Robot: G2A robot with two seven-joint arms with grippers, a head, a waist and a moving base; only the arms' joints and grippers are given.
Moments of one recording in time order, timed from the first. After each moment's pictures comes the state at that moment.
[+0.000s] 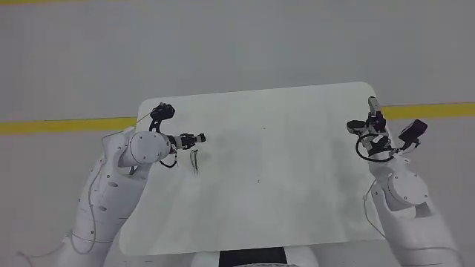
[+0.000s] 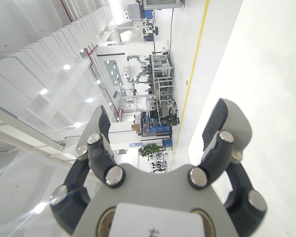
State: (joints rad) left arm 1.27 -1.10 -1.28 -1.68 0.71 0.34 -1.11; right arm -1.73 -1.15 1.60 -1.80 0.42 0.00 0.00
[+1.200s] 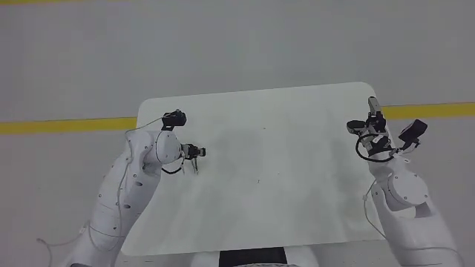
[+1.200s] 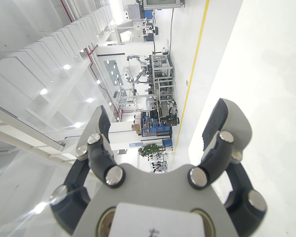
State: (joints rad) left arm 1.21 -1.16 -1.18 -1.67 1.05 0.34 -1.39; right arm -1.73 -1.15 1.60 -1.80 0.42 0.00 0.00
